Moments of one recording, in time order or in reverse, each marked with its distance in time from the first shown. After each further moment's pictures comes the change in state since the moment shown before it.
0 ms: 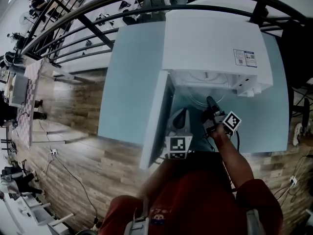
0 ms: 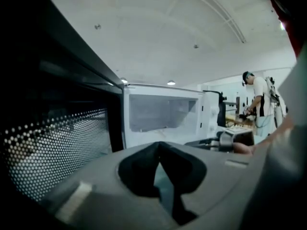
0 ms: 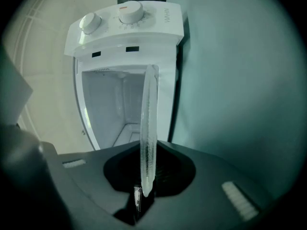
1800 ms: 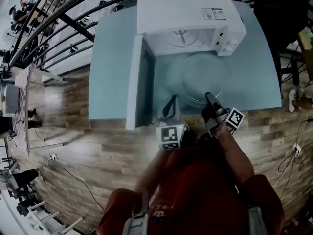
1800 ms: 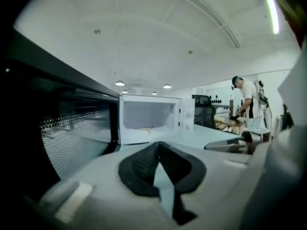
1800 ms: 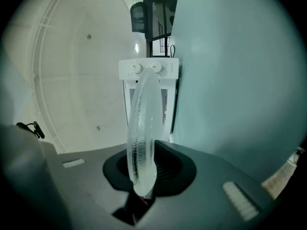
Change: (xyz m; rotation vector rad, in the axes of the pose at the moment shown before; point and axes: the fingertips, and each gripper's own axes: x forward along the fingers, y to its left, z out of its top) left arm -0.113 -0.073 -0.026 -0.003 -0.026 -0.037; right arm -0.196 0.028 -0.046 -0.051 0.019 0.132
